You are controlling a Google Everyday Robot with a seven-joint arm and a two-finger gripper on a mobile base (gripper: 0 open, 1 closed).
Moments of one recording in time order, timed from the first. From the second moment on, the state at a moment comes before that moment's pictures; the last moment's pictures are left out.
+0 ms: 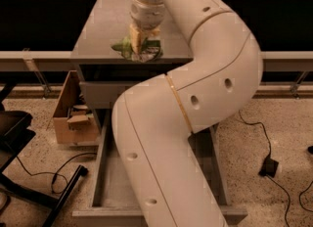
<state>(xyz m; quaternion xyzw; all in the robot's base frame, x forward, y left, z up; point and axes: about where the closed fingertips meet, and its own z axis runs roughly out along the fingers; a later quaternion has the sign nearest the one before) 0.720 0.032 0.871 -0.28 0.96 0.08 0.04</state>
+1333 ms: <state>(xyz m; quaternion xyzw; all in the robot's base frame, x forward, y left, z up) 0.553 -0.053 0.927 -0.10 0.98 0.18 -0.05</state>
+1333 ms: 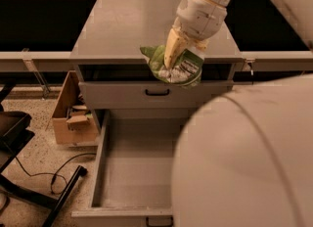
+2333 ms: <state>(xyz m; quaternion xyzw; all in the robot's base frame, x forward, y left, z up) 0.480 -0.105 0.767 -0.13 0.97 0.18 -0.11</state>
